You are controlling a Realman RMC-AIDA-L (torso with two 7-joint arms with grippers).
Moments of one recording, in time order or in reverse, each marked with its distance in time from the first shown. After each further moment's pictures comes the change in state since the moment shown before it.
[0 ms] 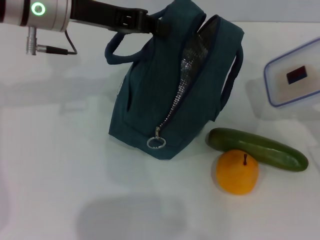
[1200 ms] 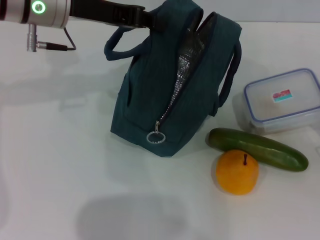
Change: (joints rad) left arm -0.009 0.009 -0.005 -0.035 0.003 -0.046 0.062; right arm 0.004 -0.002 -0.065 -0.065 -0.034 0.226 0.058
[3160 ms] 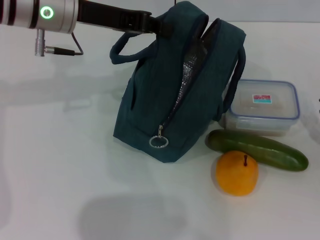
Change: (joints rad) left arm -0.014 -0.005 0.002 -0.053 -0.008 -0.009 0.023; right arm -0.059 -0.005 -0.093 -0.023 -0.008 0.028 0.051
